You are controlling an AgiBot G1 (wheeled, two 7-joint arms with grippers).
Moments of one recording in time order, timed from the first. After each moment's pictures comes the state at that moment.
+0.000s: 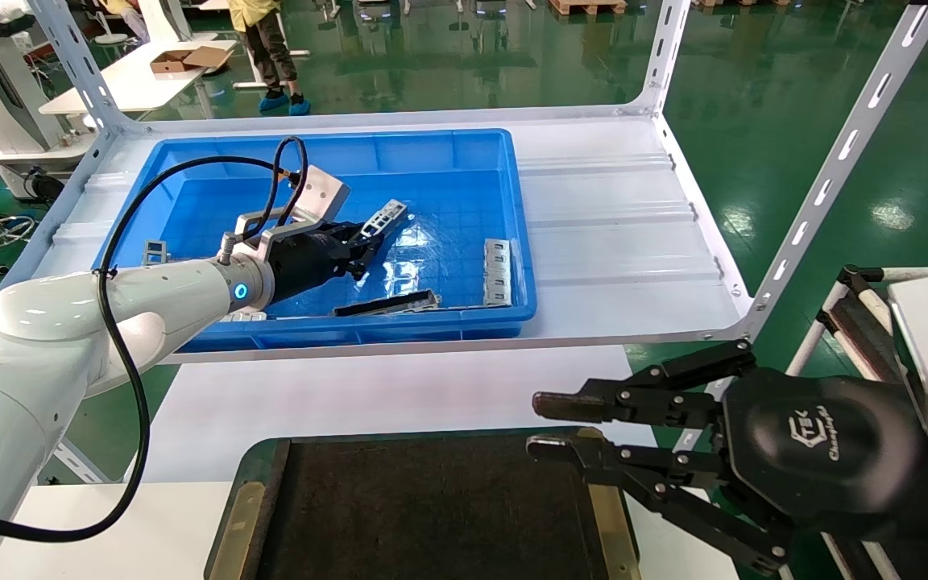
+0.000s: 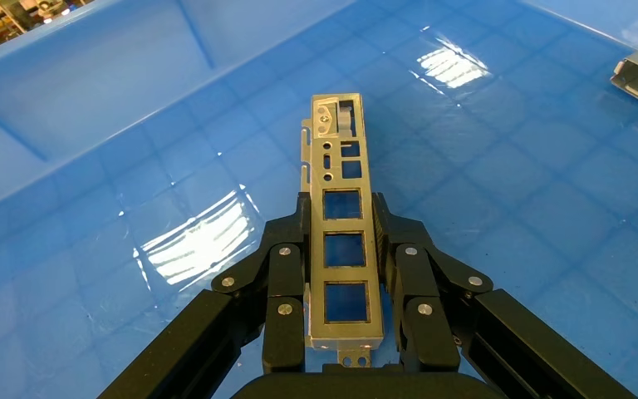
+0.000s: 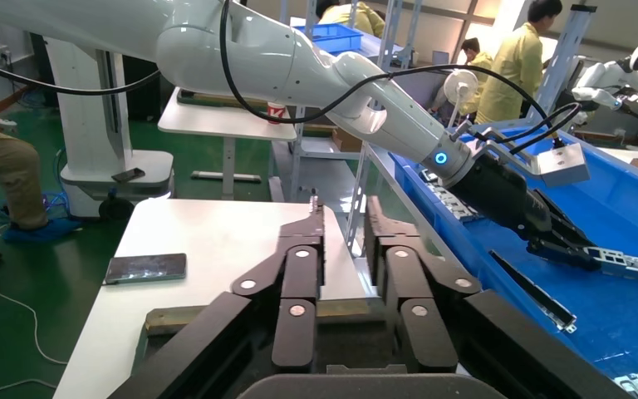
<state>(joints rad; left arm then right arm) -1.65 1.35 0.58 -0.10 1.32 0.55 0.08 1.10 -0.58 -0.37 1.27 -0.67 -1.46 0.14</state>
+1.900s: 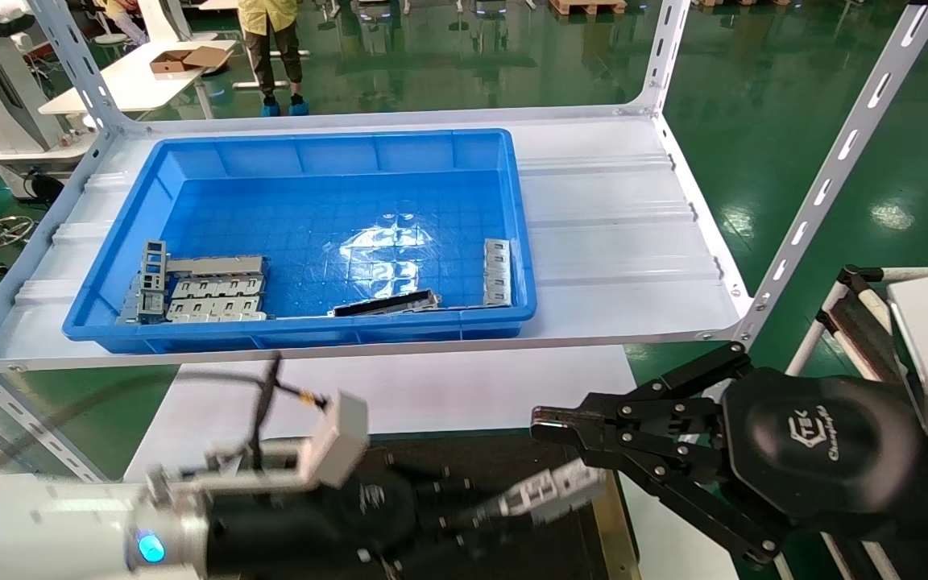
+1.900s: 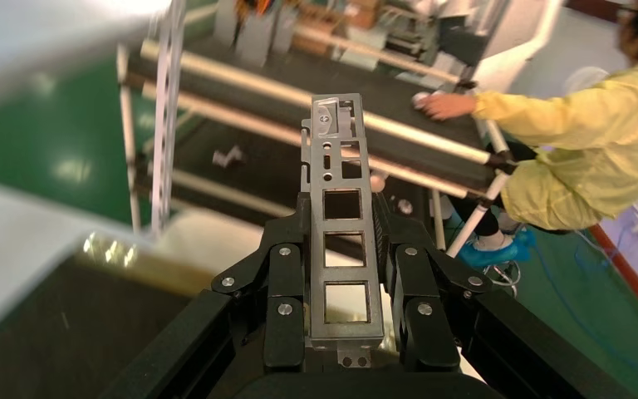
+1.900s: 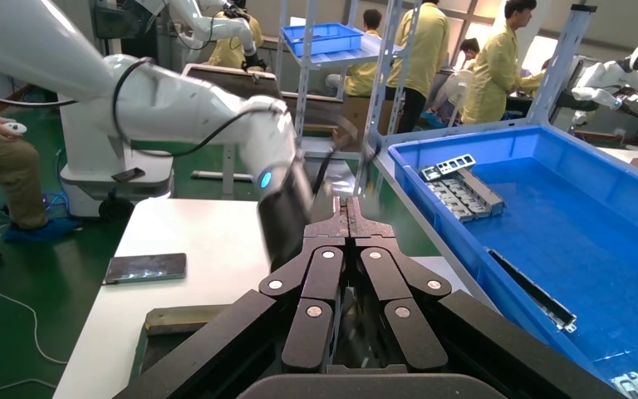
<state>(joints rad) -1.10 1.03 0.52 -0.80 1.02 1.38 -0.12 1.10 -0.58 -0.37 1.27 -0.67 -1.46 0.14</state>
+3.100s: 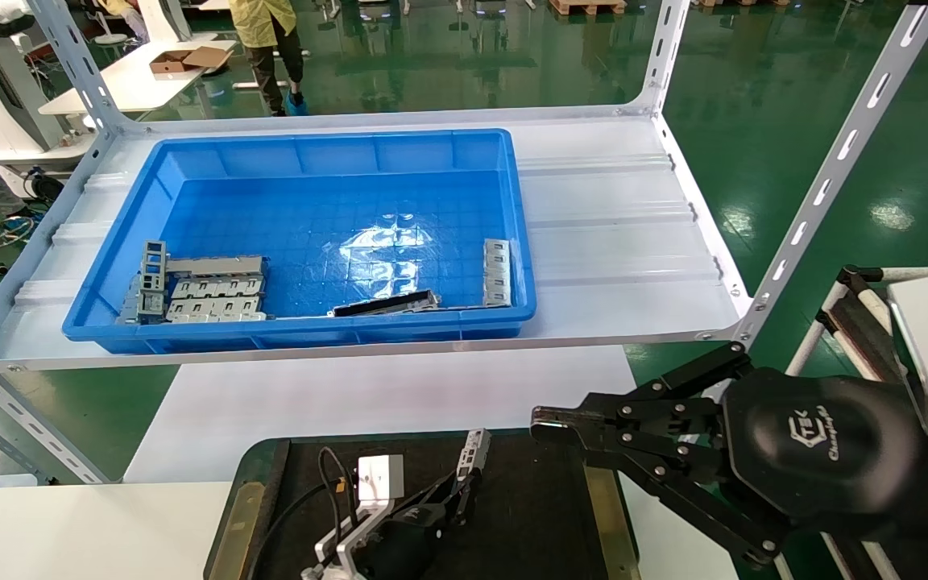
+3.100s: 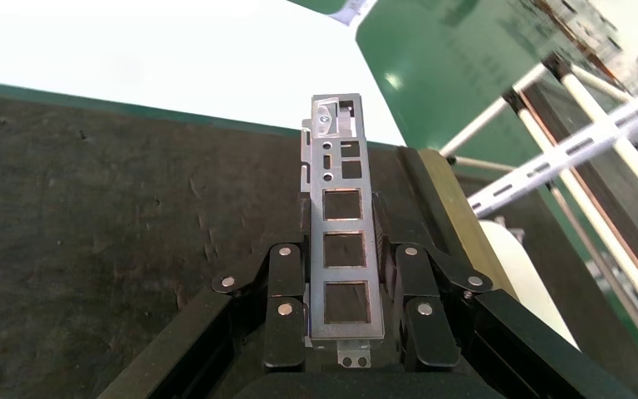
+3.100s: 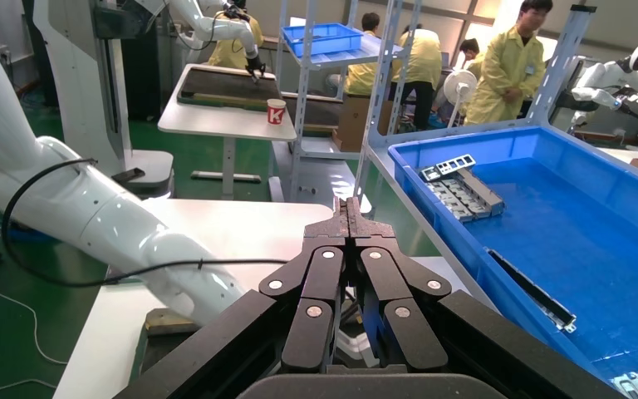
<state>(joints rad) -0.69 1.30 0.66 -1.03 1.31 0.11 -0.71 1.10 -0.58 -0.37 1.27 -0.67 -1.46 0.14</state>
